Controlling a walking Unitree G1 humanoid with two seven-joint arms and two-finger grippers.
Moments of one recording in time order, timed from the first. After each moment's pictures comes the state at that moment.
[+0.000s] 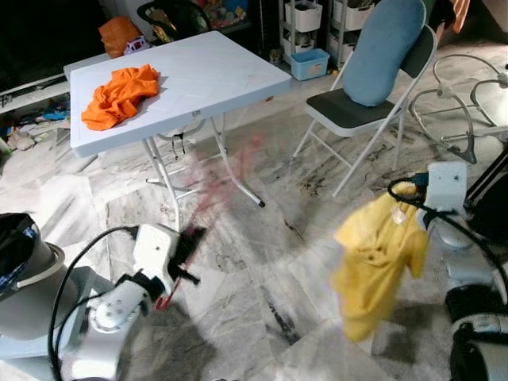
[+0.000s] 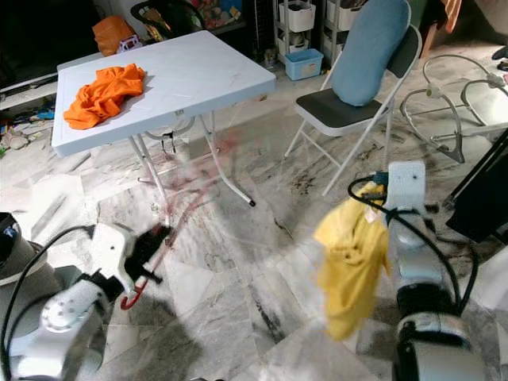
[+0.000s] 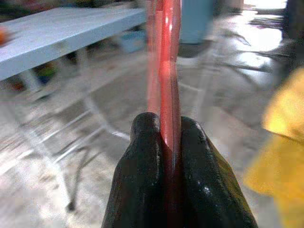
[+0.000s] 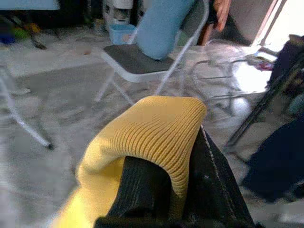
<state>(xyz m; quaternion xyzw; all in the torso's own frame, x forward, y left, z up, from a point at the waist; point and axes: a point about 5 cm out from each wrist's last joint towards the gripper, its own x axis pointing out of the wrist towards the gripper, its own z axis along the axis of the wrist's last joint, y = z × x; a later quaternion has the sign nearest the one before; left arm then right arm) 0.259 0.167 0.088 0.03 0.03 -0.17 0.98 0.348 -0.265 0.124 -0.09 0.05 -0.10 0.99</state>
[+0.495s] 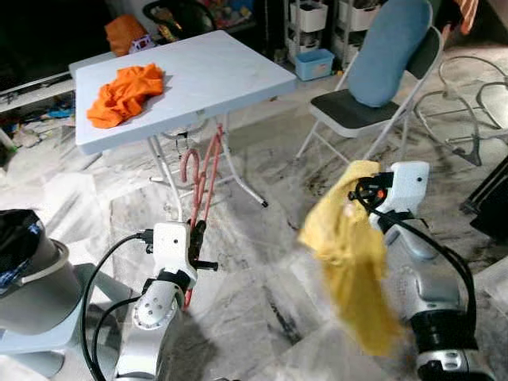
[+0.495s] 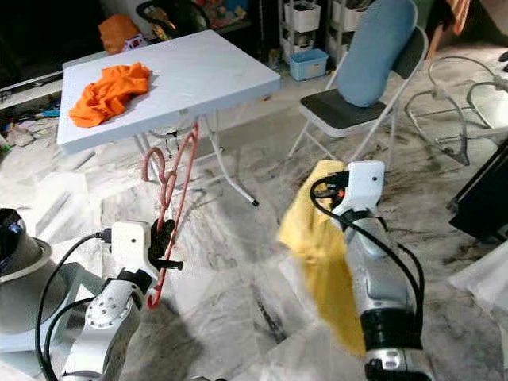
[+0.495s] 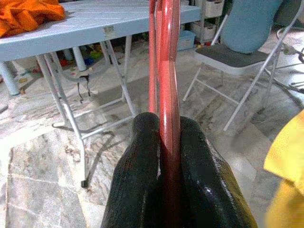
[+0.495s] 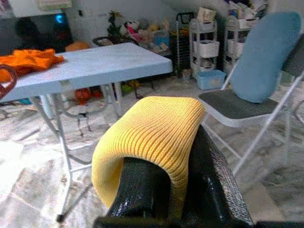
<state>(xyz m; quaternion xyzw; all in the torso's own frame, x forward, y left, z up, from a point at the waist) 0.268 0.133 0.082 -0.02 0.04 -0.07 1.00 0.333 -0.189 0.145 0.01 -0.05 0.07 1.00</state>
